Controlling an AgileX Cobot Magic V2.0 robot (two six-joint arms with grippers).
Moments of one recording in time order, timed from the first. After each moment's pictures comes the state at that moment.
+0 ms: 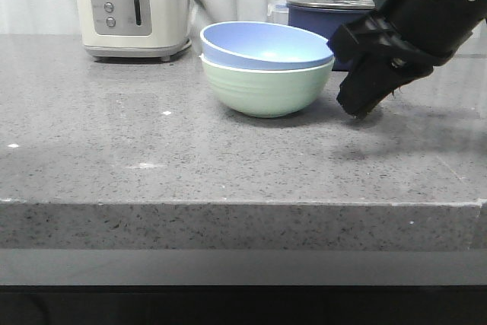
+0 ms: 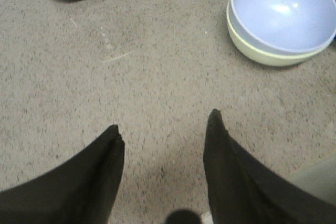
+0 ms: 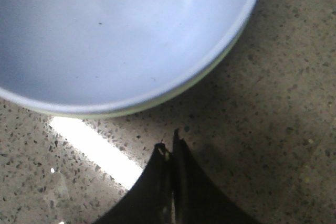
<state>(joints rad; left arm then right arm) -0.56 0.94 -1.10 0.18 0.96 -0.16 0.34 1.50 -0.99 0.44 0.50 -0.51</state>
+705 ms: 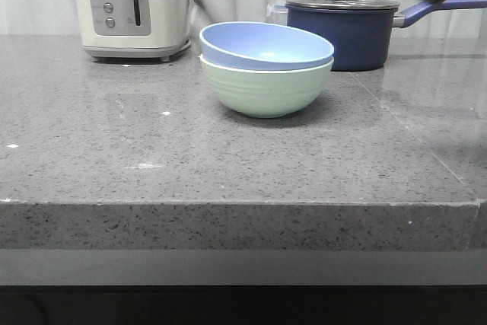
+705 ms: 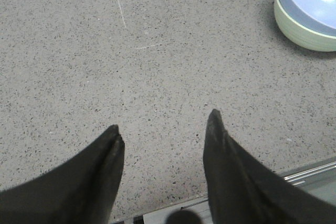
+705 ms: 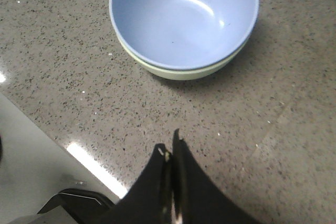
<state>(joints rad) -0.44 0.71 -0.88 0.19 0.91 -0.17 0.34 1.05 -0.95 0.40 0.74 -0.40</state>
